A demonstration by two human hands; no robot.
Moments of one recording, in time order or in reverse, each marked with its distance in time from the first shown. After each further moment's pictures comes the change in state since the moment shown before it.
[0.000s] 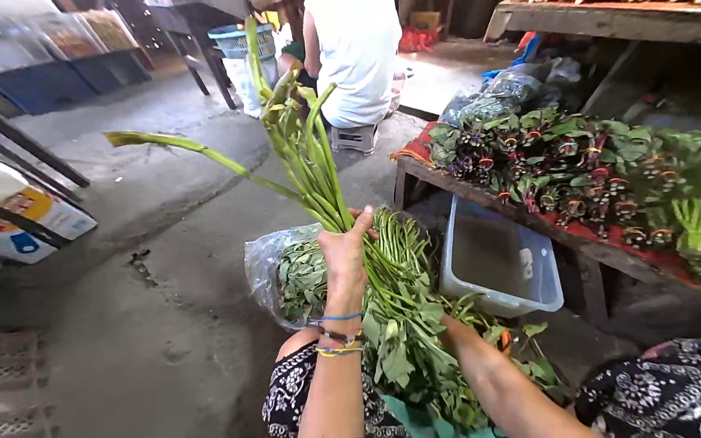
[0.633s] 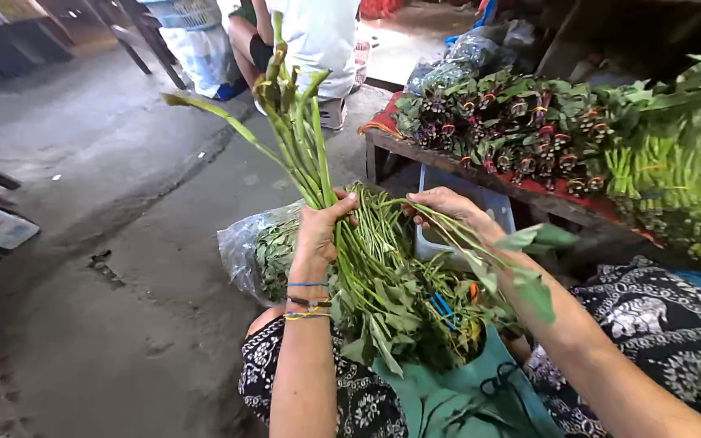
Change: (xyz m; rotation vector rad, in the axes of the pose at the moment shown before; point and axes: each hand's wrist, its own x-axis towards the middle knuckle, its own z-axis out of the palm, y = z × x) left_hand -0.015 -0.006 -0.018 0.147 -0.331 -0.264; right_hand 0.019 -0.087 -0.116 0.221 -0.197 -0.055
